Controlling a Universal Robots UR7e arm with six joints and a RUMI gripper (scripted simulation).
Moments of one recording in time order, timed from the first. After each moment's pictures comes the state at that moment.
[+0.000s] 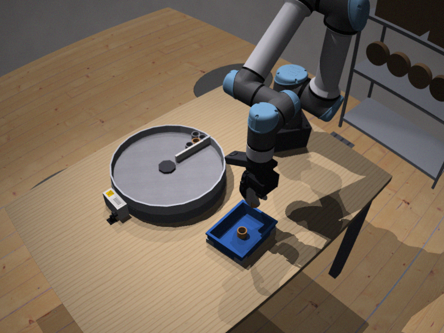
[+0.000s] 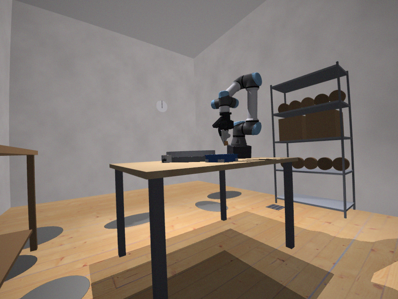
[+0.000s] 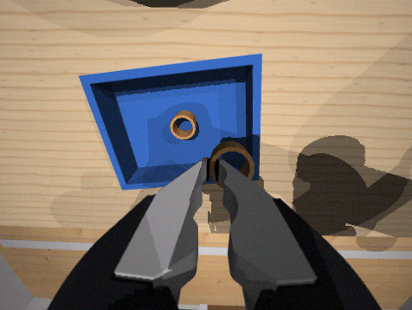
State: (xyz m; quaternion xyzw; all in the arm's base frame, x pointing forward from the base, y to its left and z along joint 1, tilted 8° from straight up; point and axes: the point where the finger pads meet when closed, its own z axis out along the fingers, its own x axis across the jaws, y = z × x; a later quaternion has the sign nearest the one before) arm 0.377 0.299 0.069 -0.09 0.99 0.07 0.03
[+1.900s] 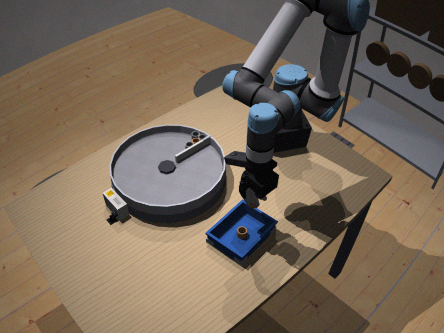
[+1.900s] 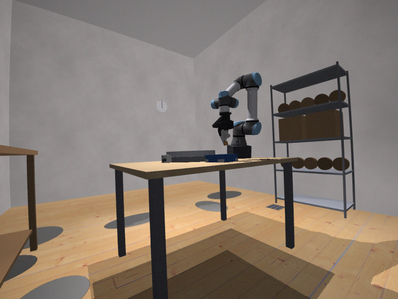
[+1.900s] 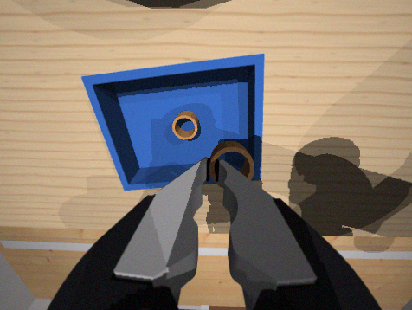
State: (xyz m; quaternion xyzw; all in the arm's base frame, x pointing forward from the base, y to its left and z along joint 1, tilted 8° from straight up) arm 0.380 0.299 0.069 -0.09 0.99 0.07 0.03
